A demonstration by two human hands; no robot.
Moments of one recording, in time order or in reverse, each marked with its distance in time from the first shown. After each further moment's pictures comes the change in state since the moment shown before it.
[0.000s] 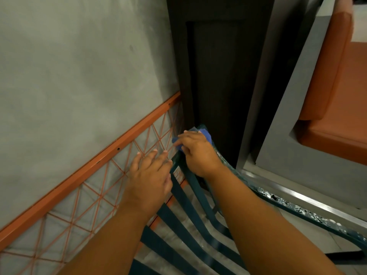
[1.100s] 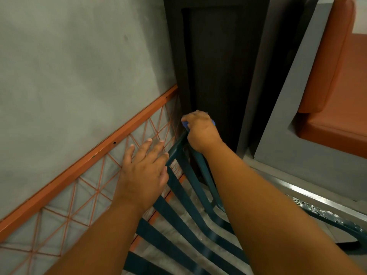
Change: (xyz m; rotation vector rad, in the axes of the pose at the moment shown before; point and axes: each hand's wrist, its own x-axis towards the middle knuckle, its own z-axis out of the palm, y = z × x) left_hand -0.002 -0.001 0.002 0.028 0.056 0.000; right_hand 0.043 0.014 -0.012 -0.305 -0.110 0.214
